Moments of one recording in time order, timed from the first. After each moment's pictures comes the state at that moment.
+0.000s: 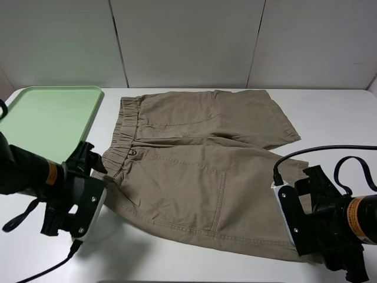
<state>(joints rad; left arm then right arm) -0.46 1.61 -0.40 0.50 -0.14 0.94 0.67 1.28 -0.19 -0.93 0.22 -0.25</state>
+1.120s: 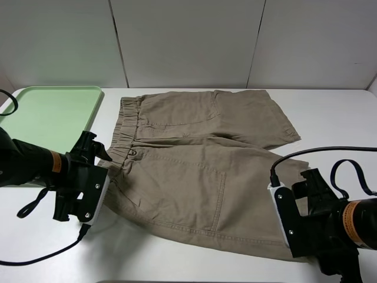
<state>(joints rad) -0.41 1.69 -0.42 0.47 -0.30 1.04 0.75 1.30 -0.19 -0.89 0.24 -0.17</state>
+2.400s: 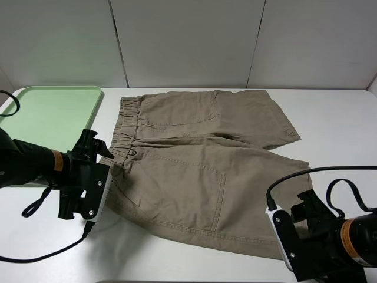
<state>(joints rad) -0.41 1.70 -0.42 0.44 -0.35 1.04 0.76 1.41 -0.15 -0.76 0.21 -0.34</state>
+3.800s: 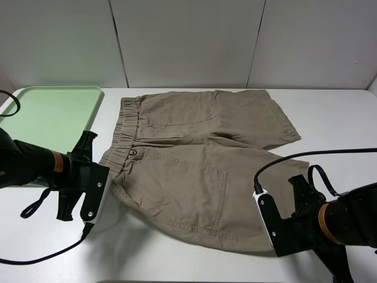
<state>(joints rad) -0.41 1.70 -0.42 0.44 -0.32 1.04 0.77 1.53 -0.26 -1.09 0.29 0.07</state>
